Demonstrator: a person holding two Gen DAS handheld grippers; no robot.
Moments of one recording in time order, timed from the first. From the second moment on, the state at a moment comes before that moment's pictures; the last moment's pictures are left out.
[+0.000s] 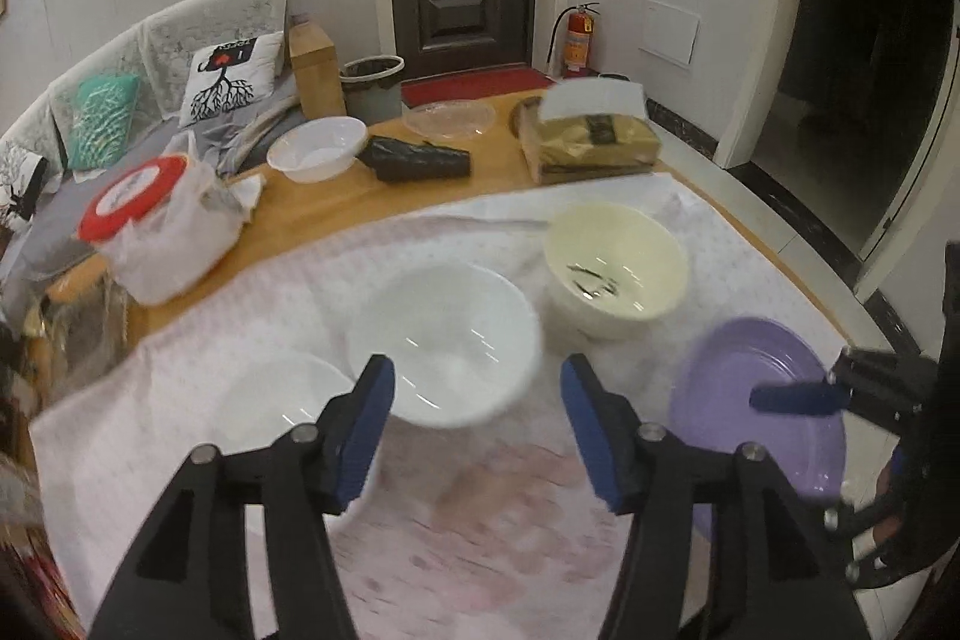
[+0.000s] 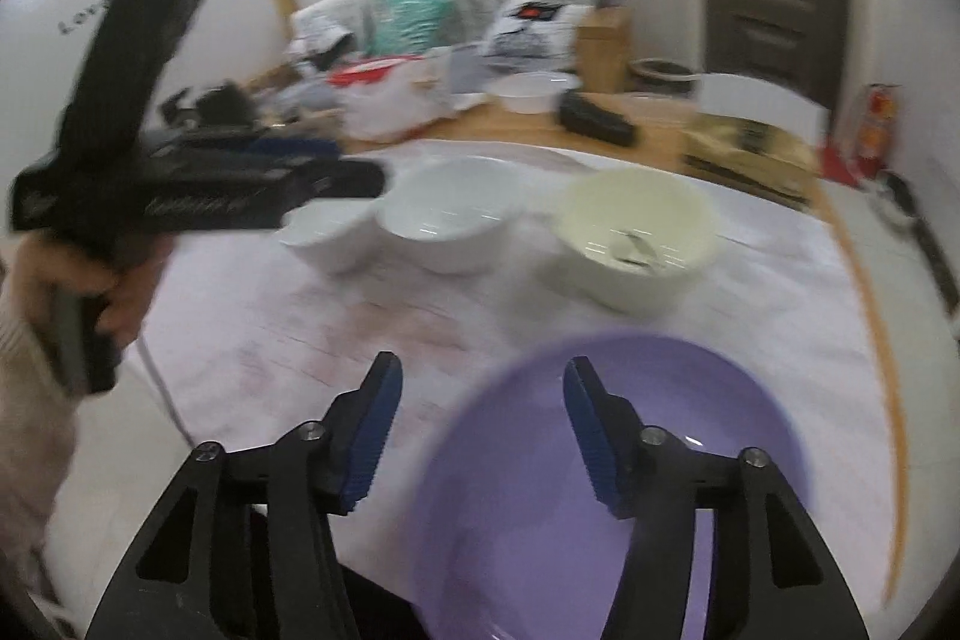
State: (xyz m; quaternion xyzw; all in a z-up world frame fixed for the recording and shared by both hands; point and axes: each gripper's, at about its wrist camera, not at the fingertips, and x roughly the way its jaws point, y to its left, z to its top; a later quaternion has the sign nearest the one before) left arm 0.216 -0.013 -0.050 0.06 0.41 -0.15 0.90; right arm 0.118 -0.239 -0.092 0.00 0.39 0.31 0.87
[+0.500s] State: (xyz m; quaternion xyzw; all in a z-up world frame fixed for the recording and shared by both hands) left arm 0.314 0.022 -0.101 0.04 0.50 -0.14 0.86; right arm 0.202 -0.157 -0.120 -0.06 0.43 0.33 0.84
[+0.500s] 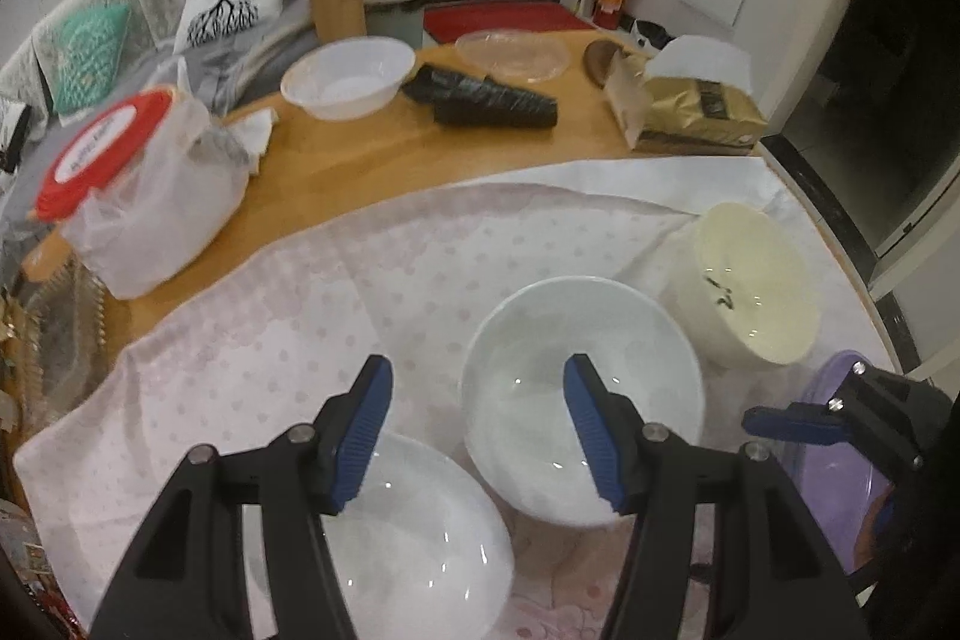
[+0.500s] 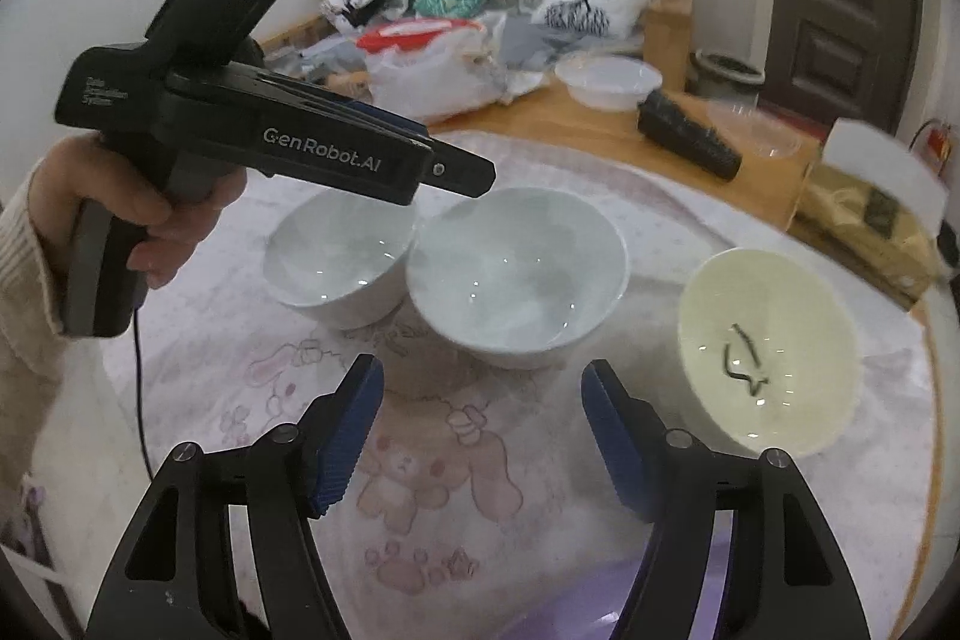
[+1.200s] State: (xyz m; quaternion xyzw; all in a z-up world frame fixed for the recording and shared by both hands) left arm 0.334 0.014 -0.134 0.05 0.52 -0.14 0.84; right arm 0.233 -0.125 -0.155 -0.11 0.45 0.29 0.84
